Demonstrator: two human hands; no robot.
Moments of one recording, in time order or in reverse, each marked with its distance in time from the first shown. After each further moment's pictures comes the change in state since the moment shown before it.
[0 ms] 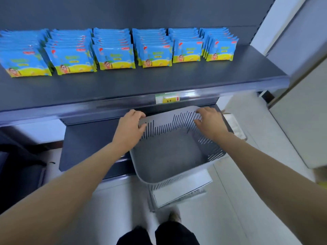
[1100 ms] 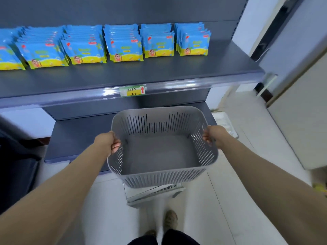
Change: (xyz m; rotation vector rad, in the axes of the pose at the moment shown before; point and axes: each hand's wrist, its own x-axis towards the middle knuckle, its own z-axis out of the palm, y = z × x) left_hand -0.028 0.034 0.088 -0.936 0.066 -1.208; right_hand -0.024 0.177 0.047 1.146 -0.251 0.829
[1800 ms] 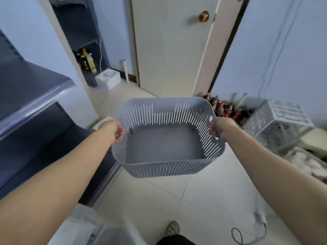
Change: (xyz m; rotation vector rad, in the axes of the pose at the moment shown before) left_hand -0.249 -0.071 0.465 0.626 -0.724 0.157; right_hand -0.127 0.205 -0.450 0.683 0.745 0.200
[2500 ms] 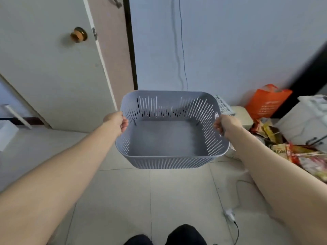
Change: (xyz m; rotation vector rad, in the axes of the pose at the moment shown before) left_hand 0.070 0.140 0.525 0.298 -0.352 0.157; right_hand 0.216 -0.110 -0.327 0.318 0.572 0.045
